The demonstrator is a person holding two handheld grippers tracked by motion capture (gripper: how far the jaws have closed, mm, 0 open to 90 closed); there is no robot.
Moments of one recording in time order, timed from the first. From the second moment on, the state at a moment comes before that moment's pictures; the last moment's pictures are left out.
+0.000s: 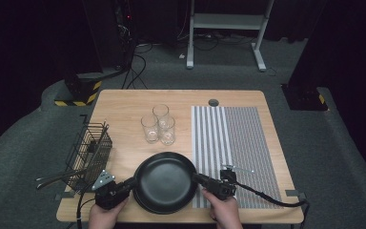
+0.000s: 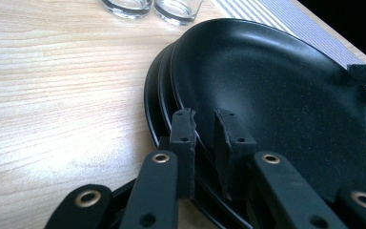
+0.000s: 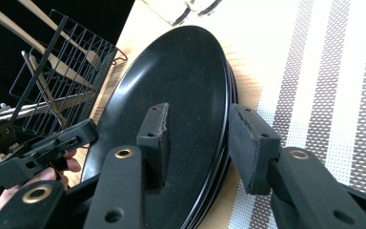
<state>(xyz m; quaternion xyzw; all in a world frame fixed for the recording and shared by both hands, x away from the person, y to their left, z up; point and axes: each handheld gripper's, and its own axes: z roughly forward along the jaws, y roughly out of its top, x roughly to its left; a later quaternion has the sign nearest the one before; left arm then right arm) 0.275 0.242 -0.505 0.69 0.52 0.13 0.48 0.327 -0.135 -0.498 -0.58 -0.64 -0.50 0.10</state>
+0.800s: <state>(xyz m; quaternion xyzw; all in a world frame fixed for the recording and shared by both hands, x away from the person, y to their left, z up) 0.276 0.235 -0.509 0.69 0.51 0.13 0.49 0.314 -0.135 -0.502 -0.54 -0.68 -0.50 0.05</state>
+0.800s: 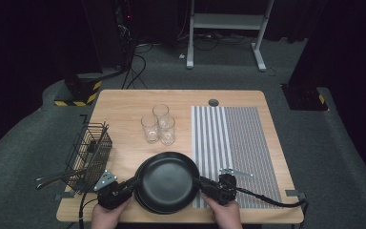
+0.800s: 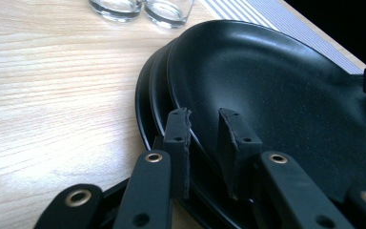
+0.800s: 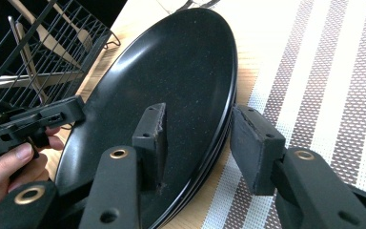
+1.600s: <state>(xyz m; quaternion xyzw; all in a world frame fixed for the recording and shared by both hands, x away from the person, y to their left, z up) 0.279 0.220 -0.511 0.71 0.51 0.11 0.48 0.317 -0.140 -0.505 -0.54 -0.68 -0.49 0.05</state>
